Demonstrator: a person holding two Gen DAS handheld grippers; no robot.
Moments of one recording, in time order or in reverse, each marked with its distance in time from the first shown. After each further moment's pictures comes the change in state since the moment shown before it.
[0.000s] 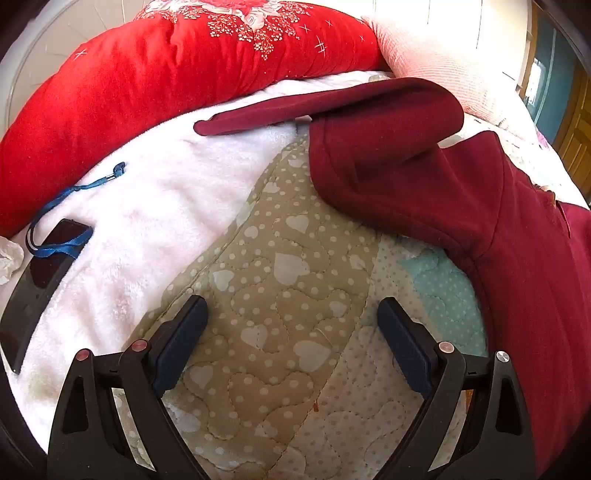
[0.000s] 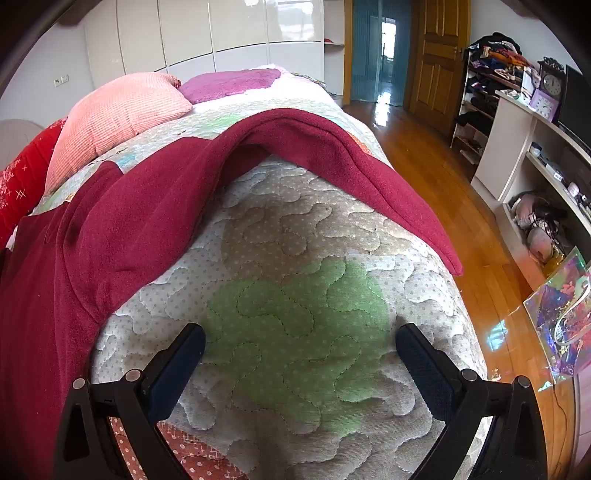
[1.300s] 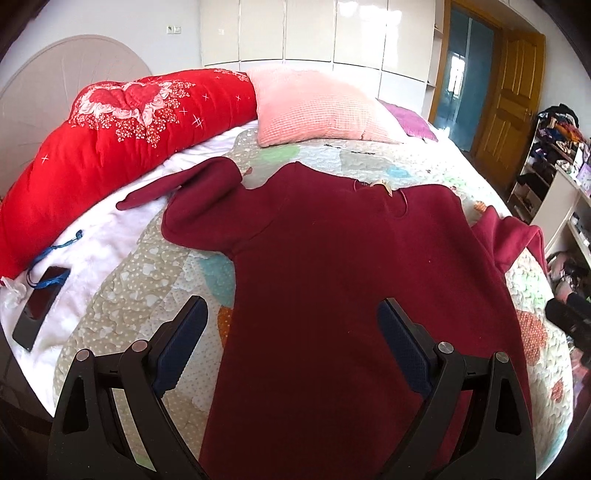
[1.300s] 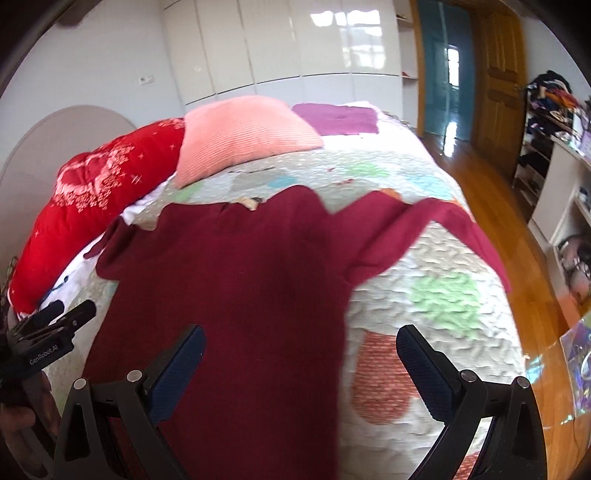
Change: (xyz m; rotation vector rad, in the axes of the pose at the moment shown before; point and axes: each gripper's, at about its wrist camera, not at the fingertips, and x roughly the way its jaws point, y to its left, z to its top) left arm -0.152 -0.125 -0.044 0.164 -0.148 -0.205; right arm -0.139 0.132 -0.030 -0.138 -0.087 0.256
